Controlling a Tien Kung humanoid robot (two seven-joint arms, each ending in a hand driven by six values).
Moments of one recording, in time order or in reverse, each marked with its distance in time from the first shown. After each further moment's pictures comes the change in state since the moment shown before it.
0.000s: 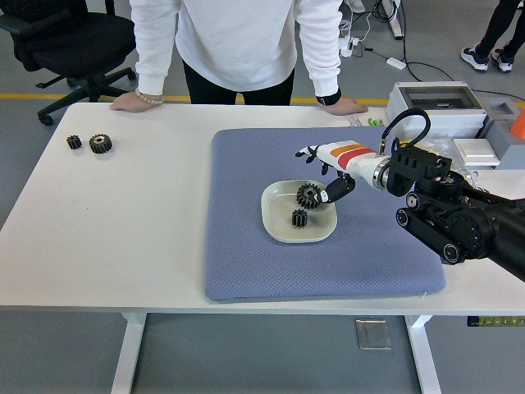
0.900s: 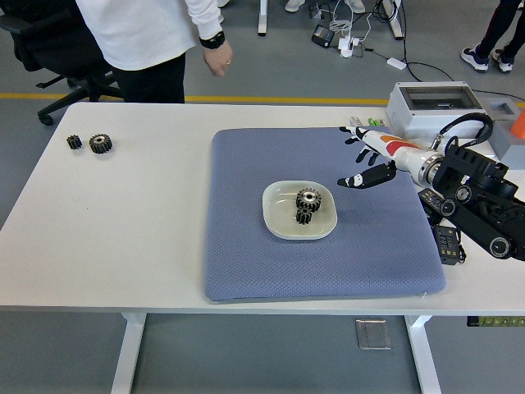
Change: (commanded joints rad) left arm 0.009 -0.005 -0.023 0.000 0.010 -0.001 -0.002; right arm -0.137 -0.195 0.208 0.113 0.301 0.091 -0.009
